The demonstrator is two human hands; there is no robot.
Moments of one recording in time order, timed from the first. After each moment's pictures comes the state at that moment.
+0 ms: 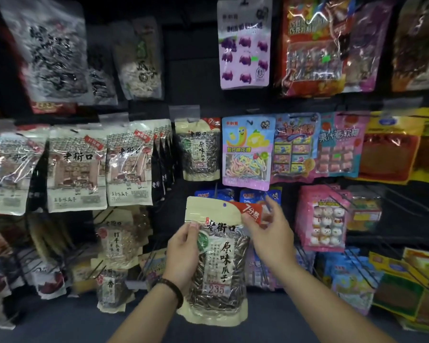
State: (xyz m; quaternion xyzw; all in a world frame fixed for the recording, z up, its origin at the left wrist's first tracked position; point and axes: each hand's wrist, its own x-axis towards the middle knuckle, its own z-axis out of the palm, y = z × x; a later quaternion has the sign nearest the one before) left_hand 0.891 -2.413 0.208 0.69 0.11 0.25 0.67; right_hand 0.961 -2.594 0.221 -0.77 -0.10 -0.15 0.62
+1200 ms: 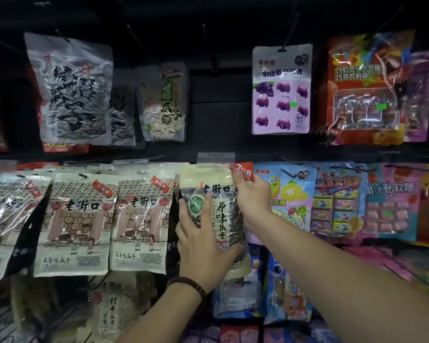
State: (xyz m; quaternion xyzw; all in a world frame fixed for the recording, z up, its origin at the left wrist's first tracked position) left_hand 1.012 -2.344 0.306 0.86 0.08 0.42 0.26; right_hand 1.112 -2.429 0.390 -0.64 -0.13 -0.18 0.73
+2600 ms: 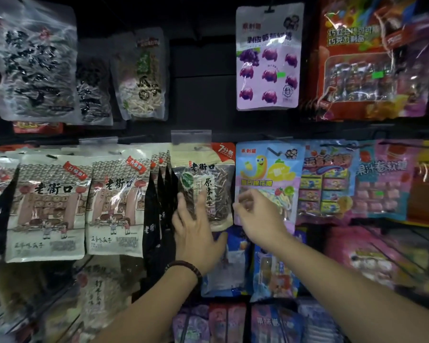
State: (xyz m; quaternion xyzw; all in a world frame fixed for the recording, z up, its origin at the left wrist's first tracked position) left_hand 1.066 -2.357 0.265 0.90 0.09 0.35 0.23; right_hand 1.122 -2.507 0.315 -0.83 -0.22 -0.16 0.49
